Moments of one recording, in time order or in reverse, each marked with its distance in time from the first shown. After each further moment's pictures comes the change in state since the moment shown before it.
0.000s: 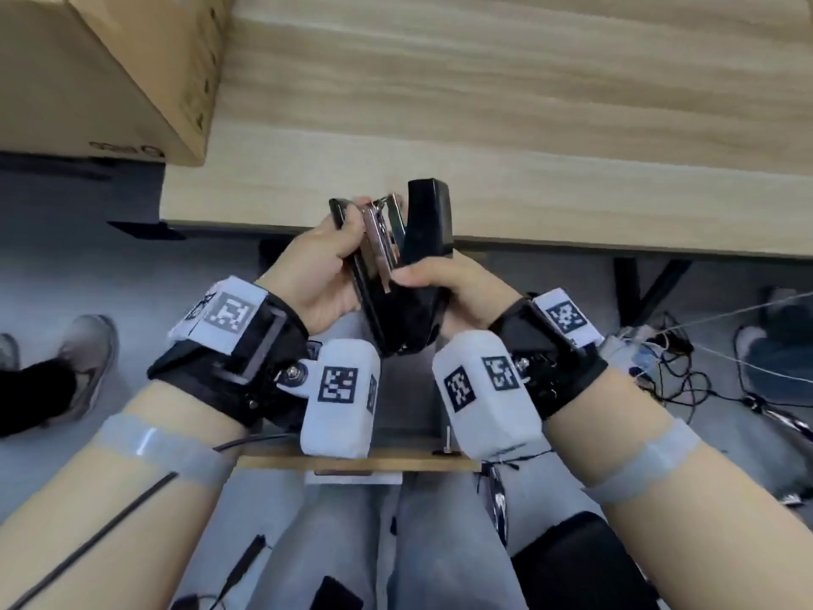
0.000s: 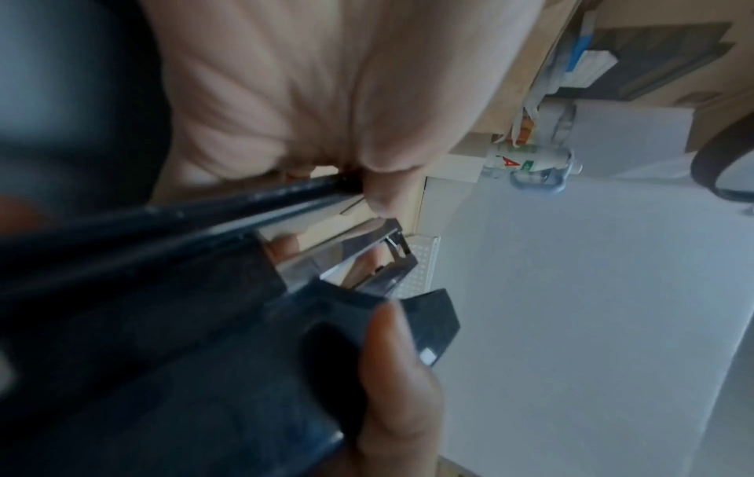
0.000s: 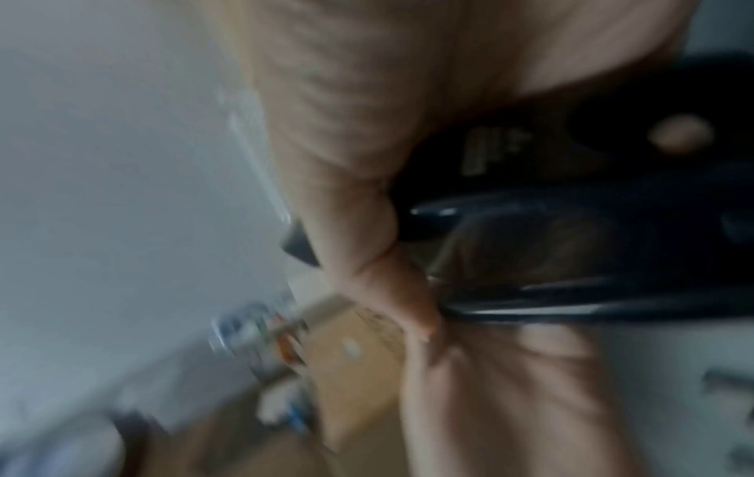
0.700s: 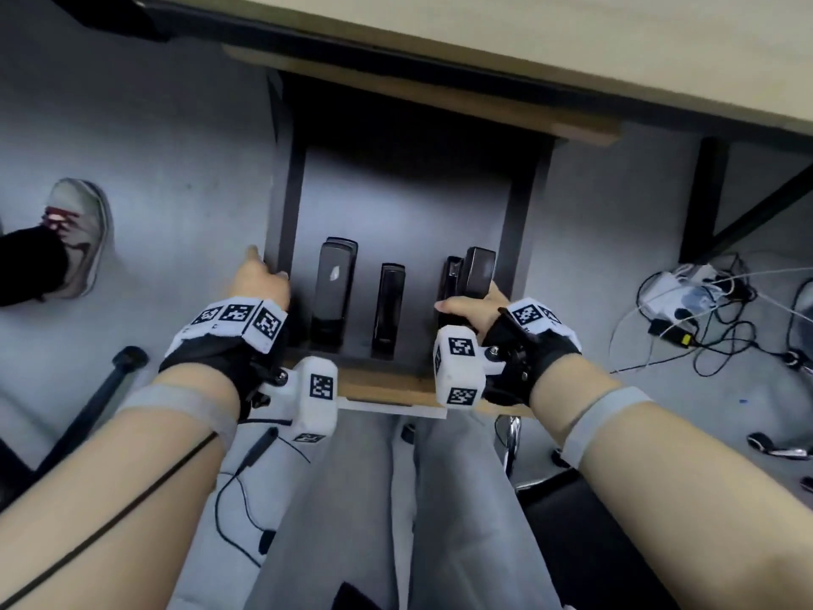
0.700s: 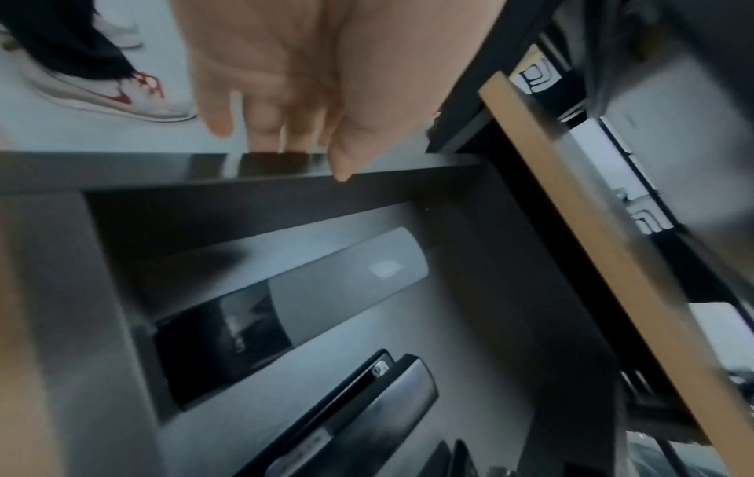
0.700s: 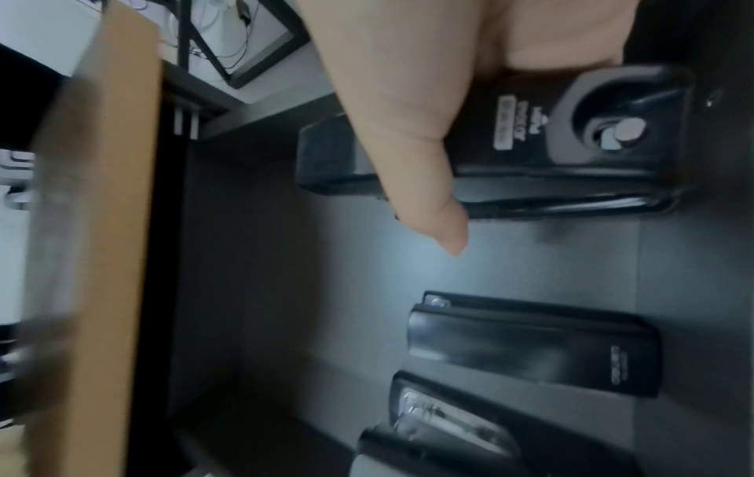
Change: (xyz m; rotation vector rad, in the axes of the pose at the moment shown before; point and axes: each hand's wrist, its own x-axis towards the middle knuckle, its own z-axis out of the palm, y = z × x) left_hand 0.021 -0.140 -0.196 0.988 0.751 -0.353; right_hand 0.070 0.189 -0.091 -0.608 0.604 0.623
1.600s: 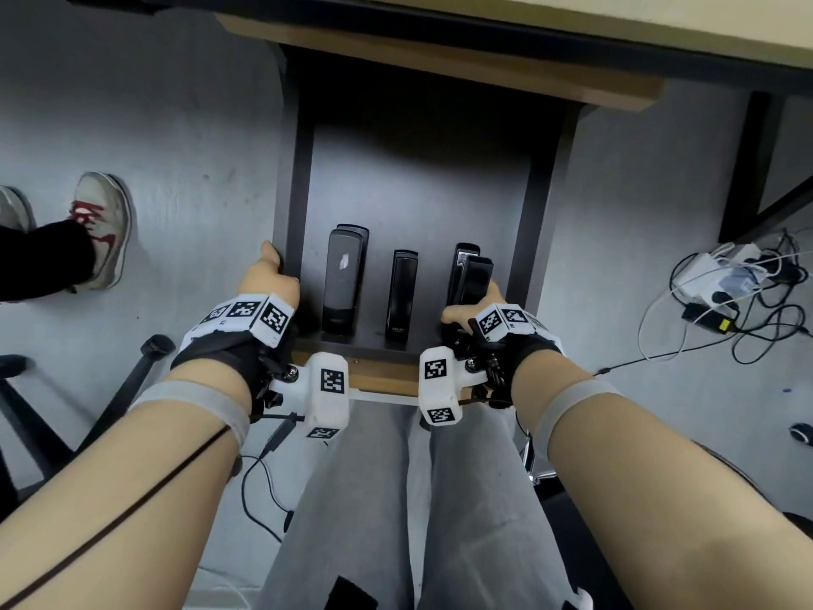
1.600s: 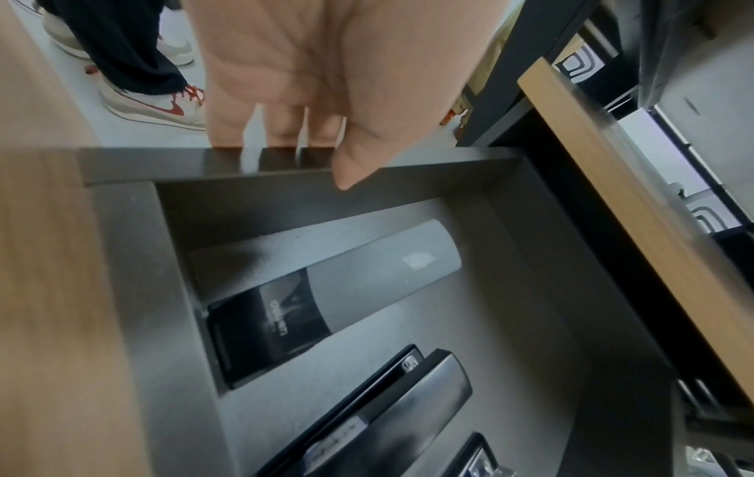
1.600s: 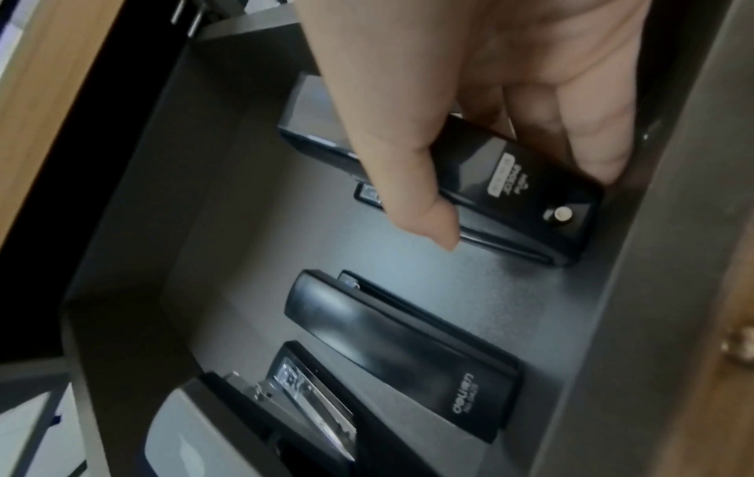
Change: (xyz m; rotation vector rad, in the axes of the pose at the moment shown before) left_hand 0.007 -0.017 0.010 0.026 -0.094 -0.045; right_hand 0.018 0.022 0.011 -0.220 -0.029 0.041
